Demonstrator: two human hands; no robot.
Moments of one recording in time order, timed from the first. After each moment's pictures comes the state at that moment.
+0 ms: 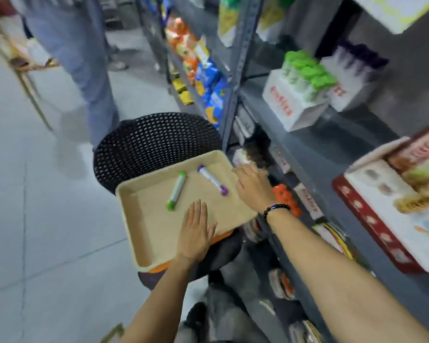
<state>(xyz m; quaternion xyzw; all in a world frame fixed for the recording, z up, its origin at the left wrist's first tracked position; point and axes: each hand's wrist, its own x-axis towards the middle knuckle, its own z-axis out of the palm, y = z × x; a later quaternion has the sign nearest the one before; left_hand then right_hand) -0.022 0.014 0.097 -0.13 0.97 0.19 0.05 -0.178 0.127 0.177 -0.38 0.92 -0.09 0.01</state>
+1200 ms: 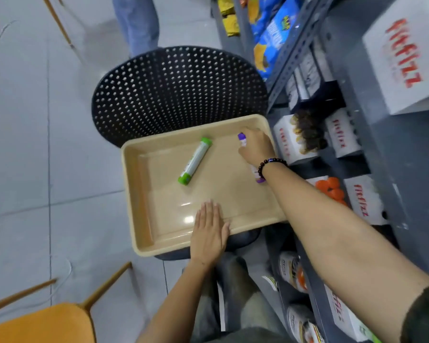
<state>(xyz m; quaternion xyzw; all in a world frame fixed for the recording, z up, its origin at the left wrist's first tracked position) -0.031 0.029 0.005 -0.27 0.93 0.20 0.15 -0.274 0.014 0.047 -0.28 0.92 -0.18 0.20</state>
